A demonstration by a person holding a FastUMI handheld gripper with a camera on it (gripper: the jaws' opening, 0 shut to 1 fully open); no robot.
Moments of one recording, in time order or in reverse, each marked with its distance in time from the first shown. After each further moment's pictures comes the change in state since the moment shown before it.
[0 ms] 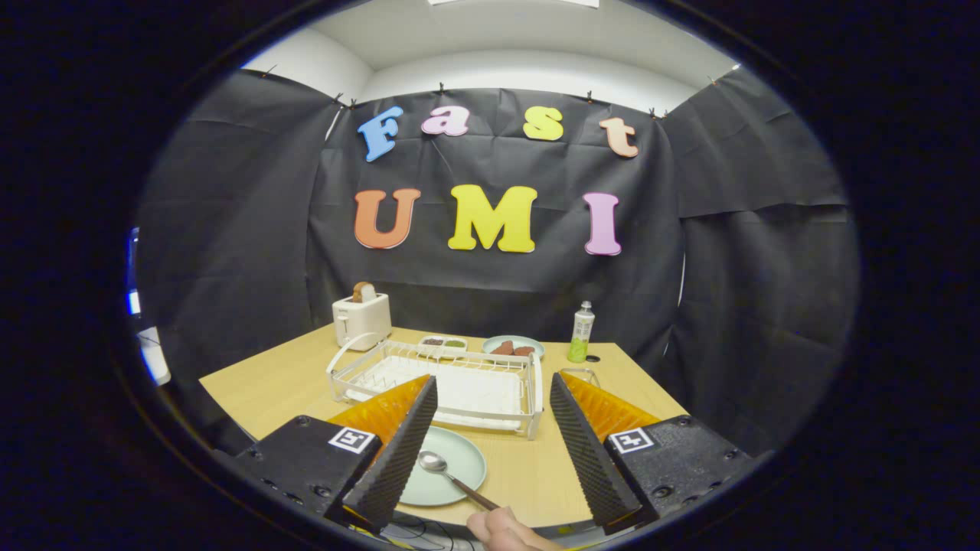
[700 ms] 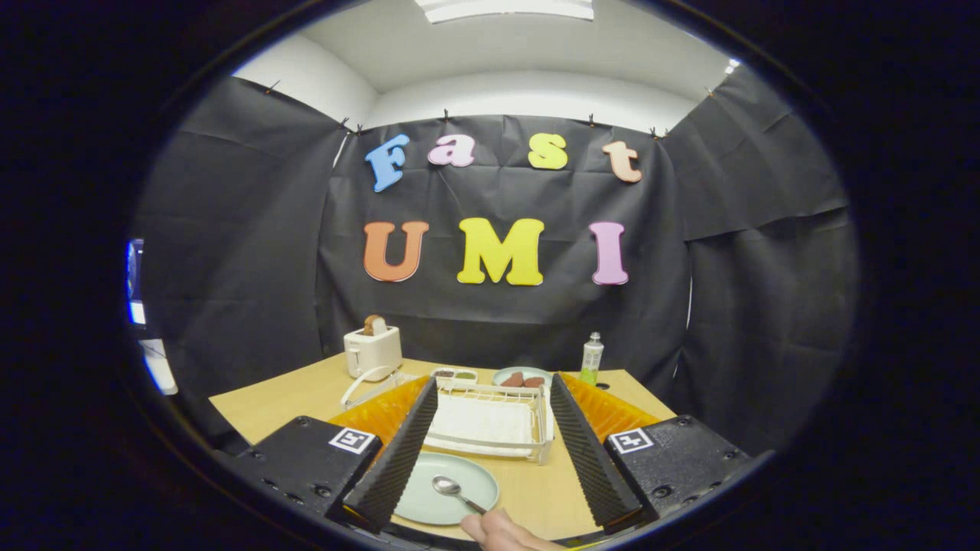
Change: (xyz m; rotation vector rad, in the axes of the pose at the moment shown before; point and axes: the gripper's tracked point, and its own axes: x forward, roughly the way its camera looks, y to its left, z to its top) arm -0.011 0.012 0.040 0.002 -0.119 0.028
